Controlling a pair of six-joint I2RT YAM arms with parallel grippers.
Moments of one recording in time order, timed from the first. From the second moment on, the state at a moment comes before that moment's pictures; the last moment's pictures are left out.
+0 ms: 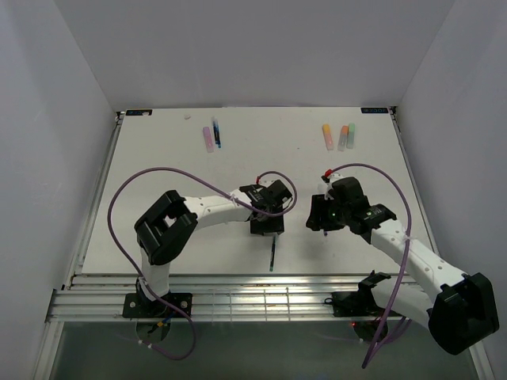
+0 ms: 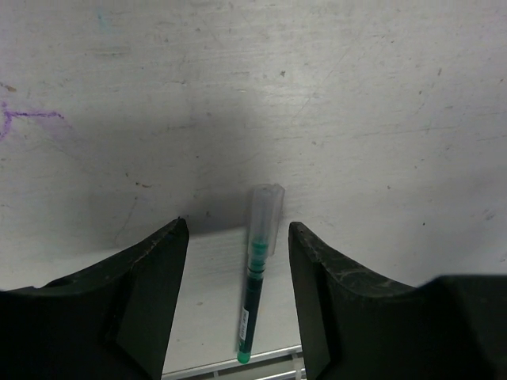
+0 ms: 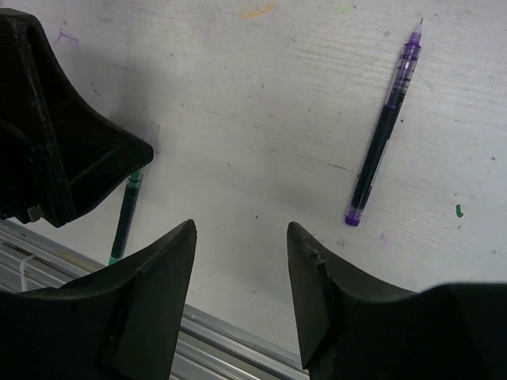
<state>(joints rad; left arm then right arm) -0.96 1.90 1.27 -0.58 -0.13 -0.91 0.48 1.03 0.66 -0.49 -0.15 0.33</state>
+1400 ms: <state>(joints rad) -1.04 1.95 1.39 -0.56 -0.25 -0.88 0.48 0.95 0.60 -0.49 -0.34 0.31</state>
